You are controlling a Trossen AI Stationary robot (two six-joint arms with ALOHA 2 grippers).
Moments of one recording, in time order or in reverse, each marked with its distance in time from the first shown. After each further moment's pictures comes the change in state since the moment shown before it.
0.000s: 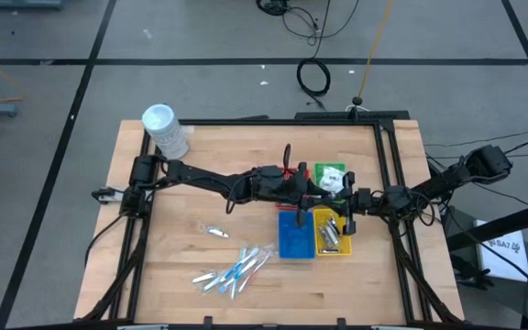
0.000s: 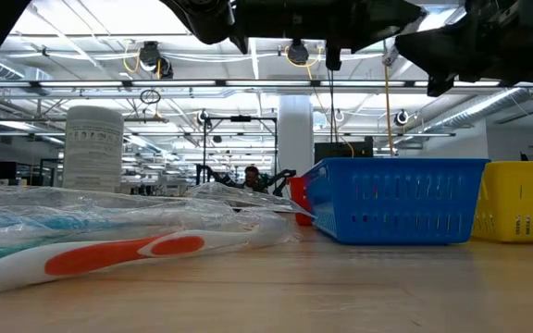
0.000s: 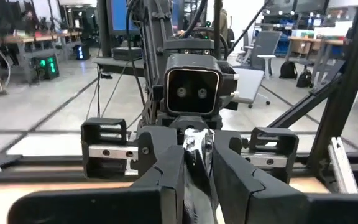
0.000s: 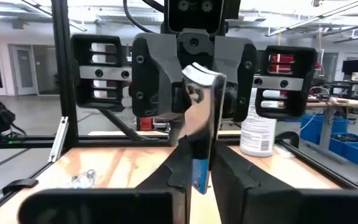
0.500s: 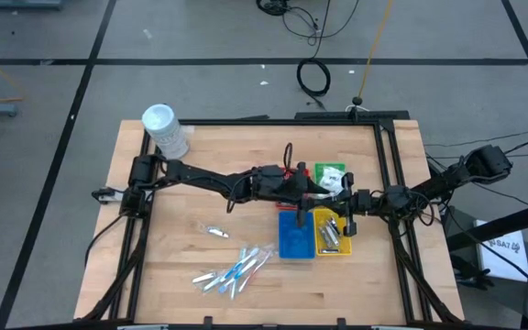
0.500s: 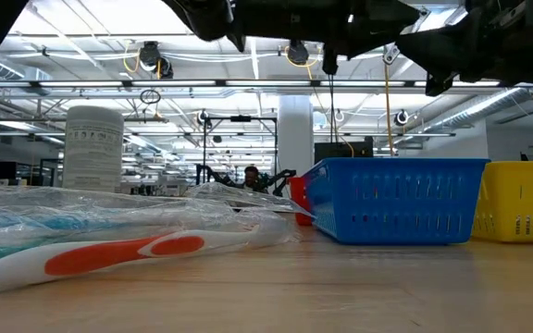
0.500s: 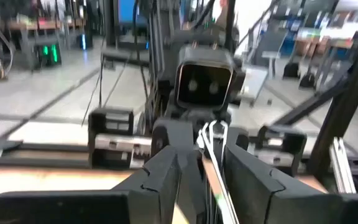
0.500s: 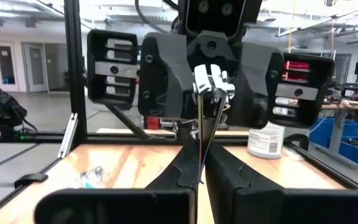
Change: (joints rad) left arm 0.000 -0.011 0.000 -0.036 -0.013 -0.045; right arm 0.000 0.000 0.000 -0.006 -0.049 -0.007
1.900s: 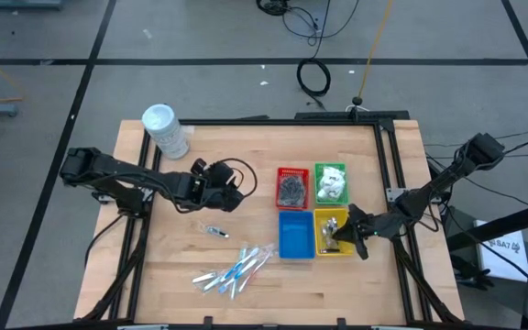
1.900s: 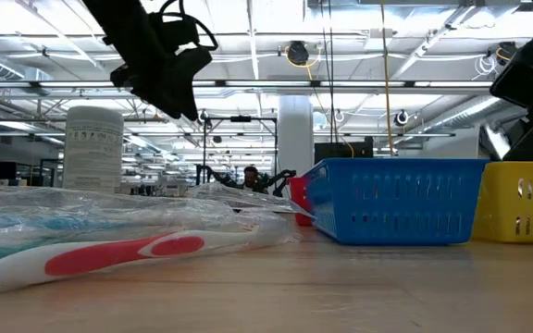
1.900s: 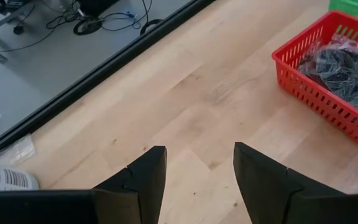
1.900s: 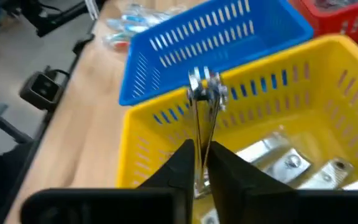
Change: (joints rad) left arm -0.116 -0.574 -0.439 -1.205 -0.856 -0.678; right arm 0.341 -0.165 0.000 -0.875 0.066 0.791
